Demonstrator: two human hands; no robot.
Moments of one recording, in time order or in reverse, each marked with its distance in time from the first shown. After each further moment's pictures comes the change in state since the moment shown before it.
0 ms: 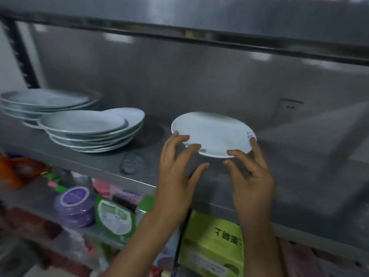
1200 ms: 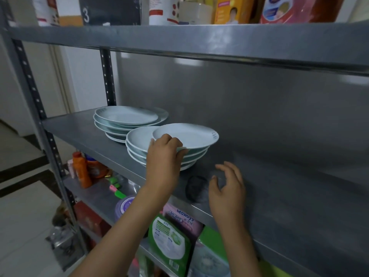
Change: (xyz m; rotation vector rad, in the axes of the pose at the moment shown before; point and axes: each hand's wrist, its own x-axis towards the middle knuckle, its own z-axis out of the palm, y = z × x) left_hand 0.078 -0.134 -0.128 0.652 0.070 -0.140; right_hand -0.017 -0.002 0.197 -0.096 -0.216 0.028
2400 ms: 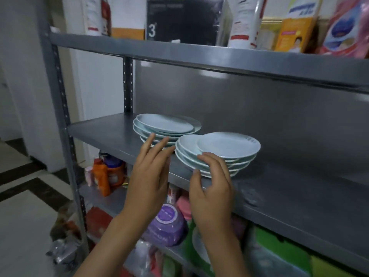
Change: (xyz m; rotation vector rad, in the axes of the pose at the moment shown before) left_hand -0.026 -0.138 -0.147 -0.264 -0.025 0.158; right_hand -0.083 -0.166 0.114 0.144 0.099 -0.245
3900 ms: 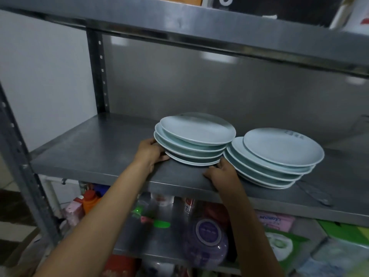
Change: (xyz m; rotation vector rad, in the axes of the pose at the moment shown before) left_hand 0.150 -0.306 0.070 -1.007 -0.463 -1.004; right_hand 0.058 0.055 0.230 -0.057 -0.049 0.791
